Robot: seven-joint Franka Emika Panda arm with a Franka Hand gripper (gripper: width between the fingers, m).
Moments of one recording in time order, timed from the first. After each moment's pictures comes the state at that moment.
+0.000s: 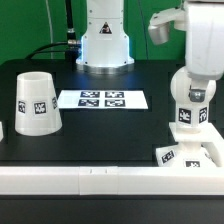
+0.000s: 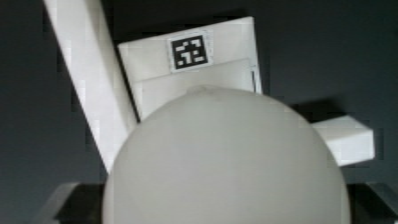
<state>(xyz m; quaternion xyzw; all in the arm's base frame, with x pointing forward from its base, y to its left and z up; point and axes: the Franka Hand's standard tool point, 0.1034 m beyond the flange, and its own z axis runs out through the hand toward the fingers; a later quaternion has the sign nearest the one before) 0.625 0.092 0.120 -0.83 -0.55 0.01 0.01</state>
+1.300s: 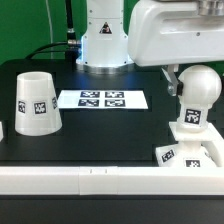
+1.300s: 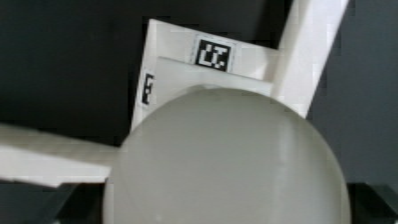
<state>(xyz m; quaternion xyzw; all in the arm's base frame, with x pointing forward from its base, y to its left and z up) 0.626 0.094 0.119 -1.00 -0.01 0.02 0.02</state>
